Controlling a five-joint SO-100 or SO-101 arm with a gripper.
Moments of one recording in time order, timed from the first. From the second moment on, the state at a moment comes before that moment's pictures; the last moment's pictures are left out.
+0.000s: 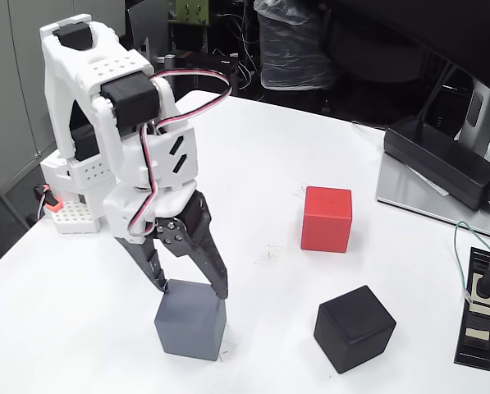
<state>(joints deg) 30.5 99.9 107.8 68.3 -44.0</state>
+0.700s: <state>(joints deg) 36.6 99.7 103.4 74.7 -49.8</state>
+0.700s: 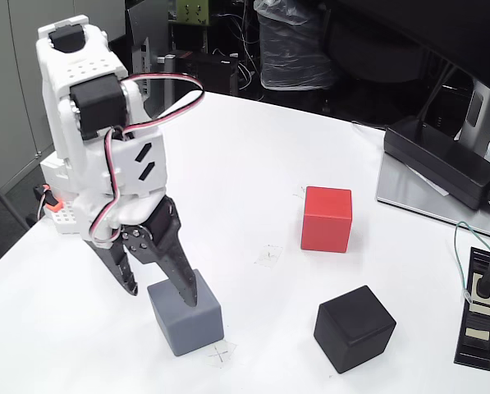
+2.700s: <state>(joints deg) 35.9 89.8 102.9 68.4 -92.7</state>
